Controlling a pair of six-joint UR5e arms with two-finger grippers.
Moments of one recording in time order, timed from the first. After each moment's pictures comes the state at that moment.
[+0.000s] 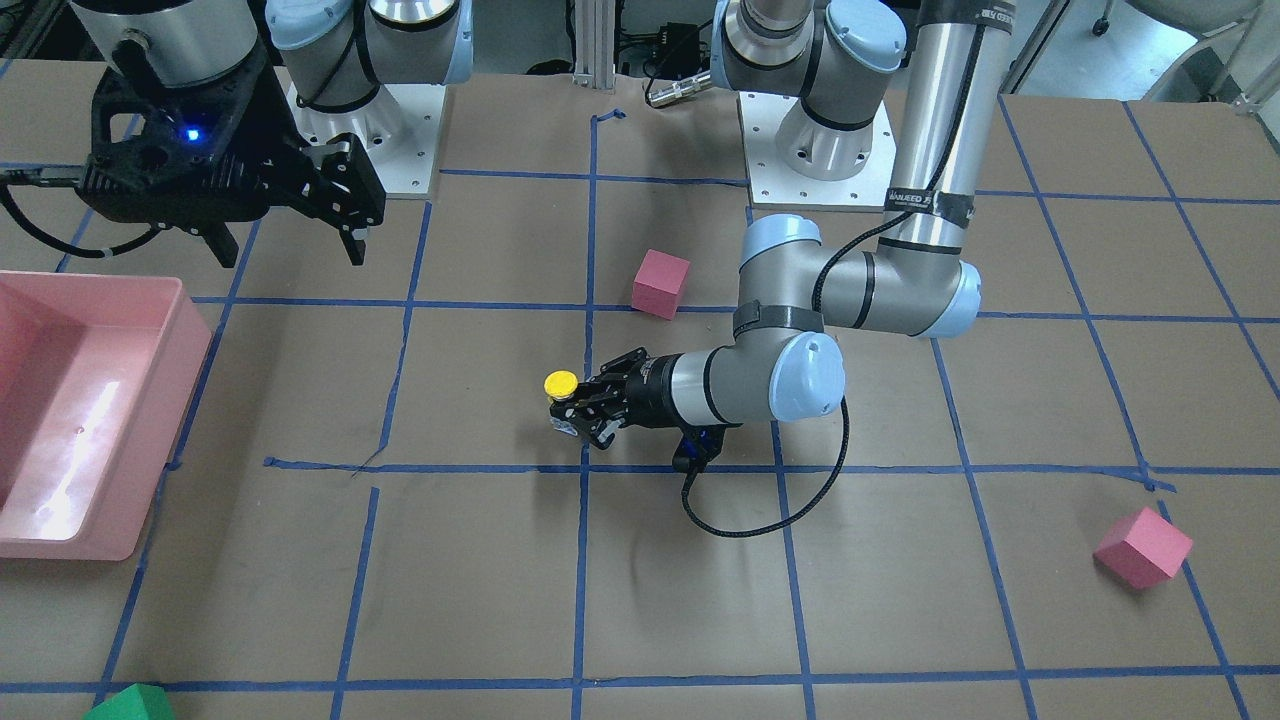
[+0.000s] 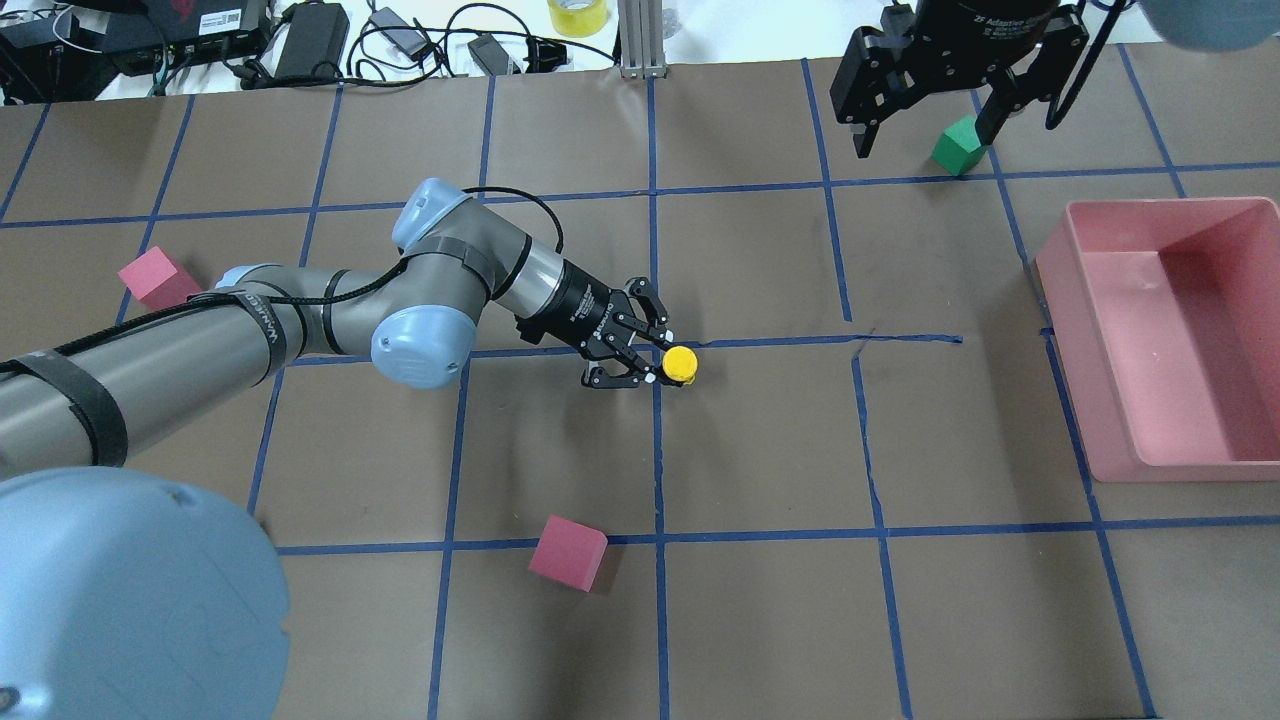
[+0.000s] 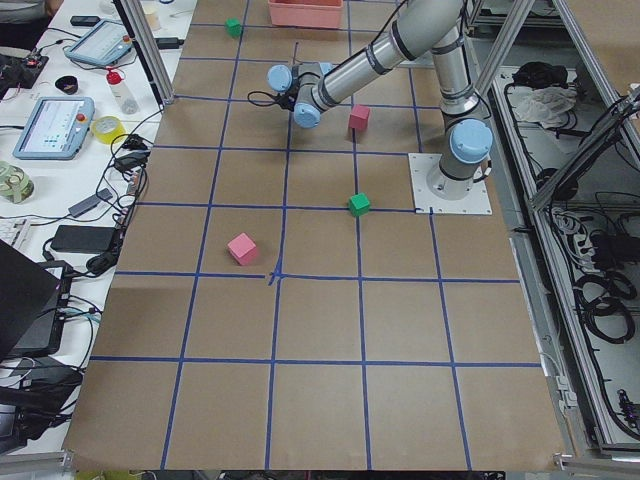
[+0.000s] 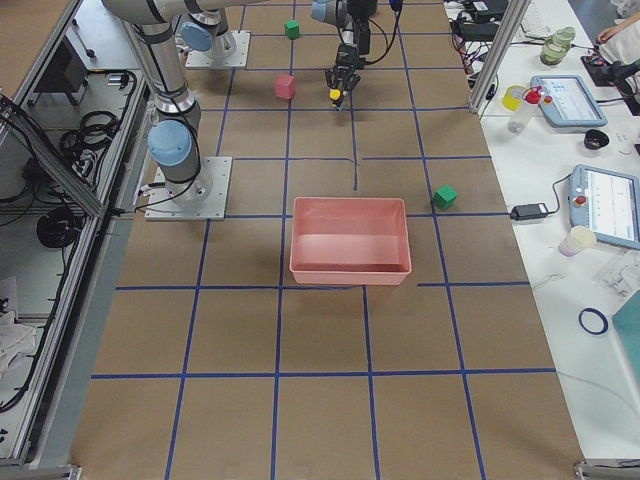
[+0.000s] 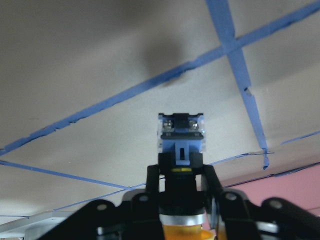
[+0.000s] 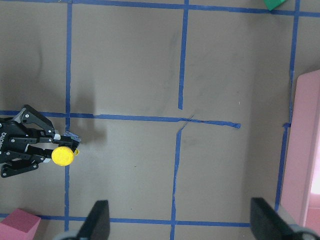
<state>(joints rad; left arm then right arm) -1.68 -2.08 -1.86 -1.00 0.73 -1.06 1.63 -1.48 1.36 -1.50 -1.58 0.00</state>
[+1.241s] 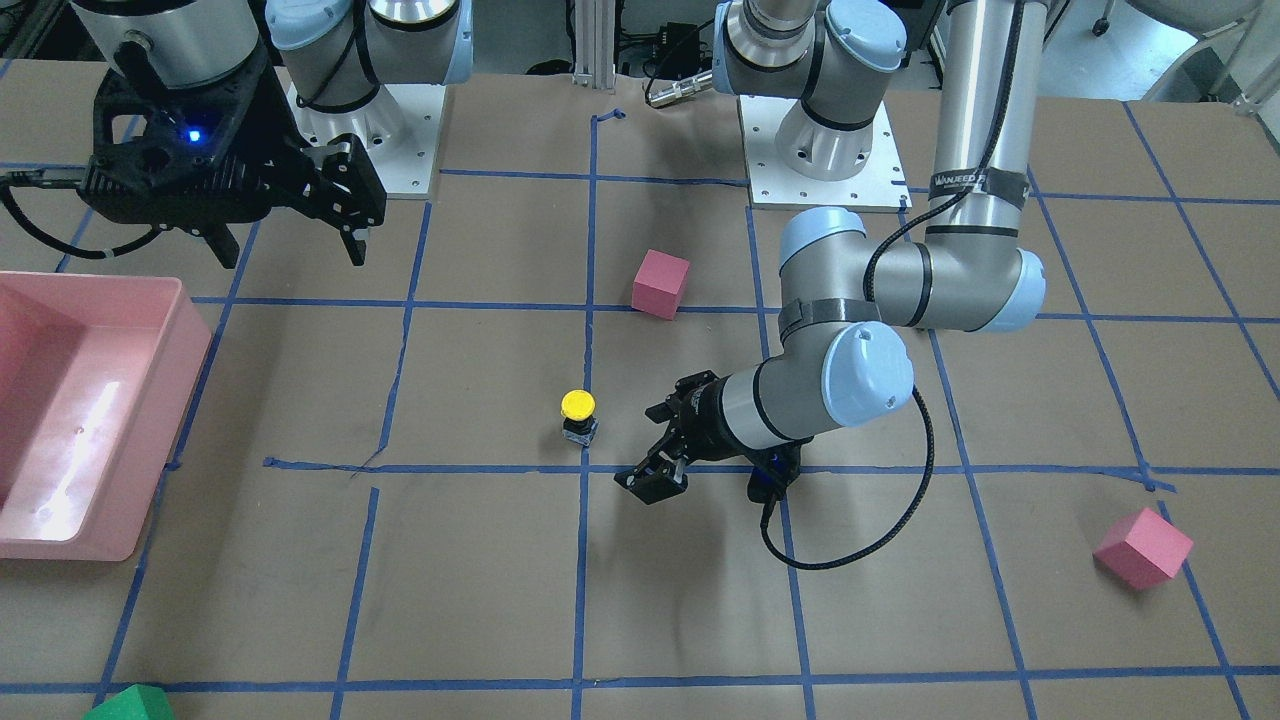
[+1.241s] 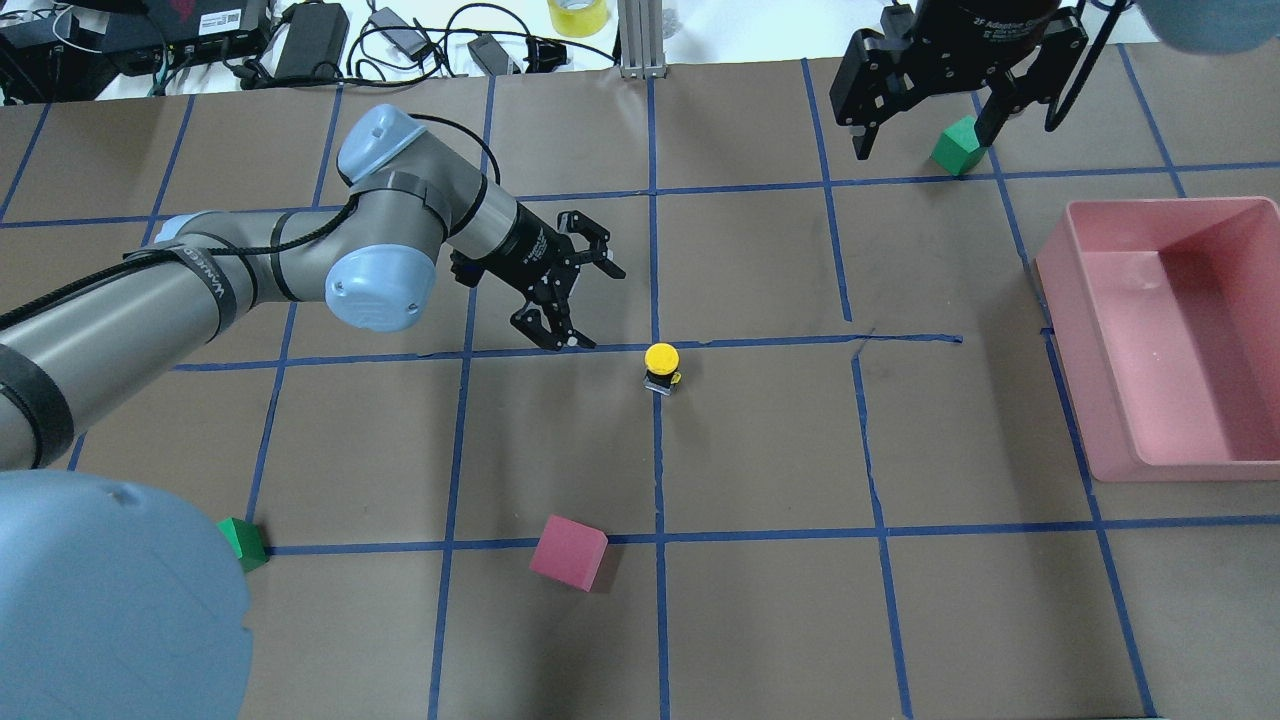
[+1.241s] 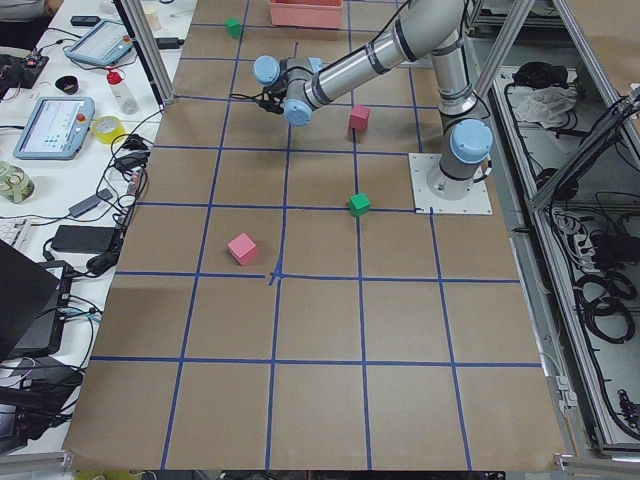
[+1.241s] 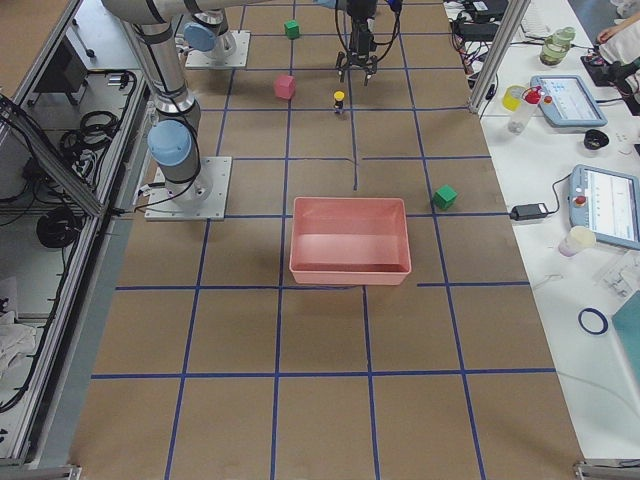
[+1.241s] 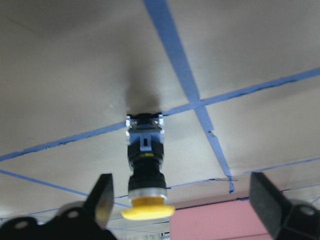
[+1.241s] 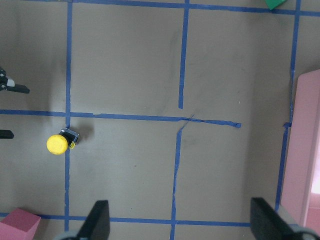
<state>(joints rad) -1.63 -2.02 -1.74 -1.05 1.03 -1.09 1.63 -1.48 1.37 -1.50 -1.58 0.00</state>
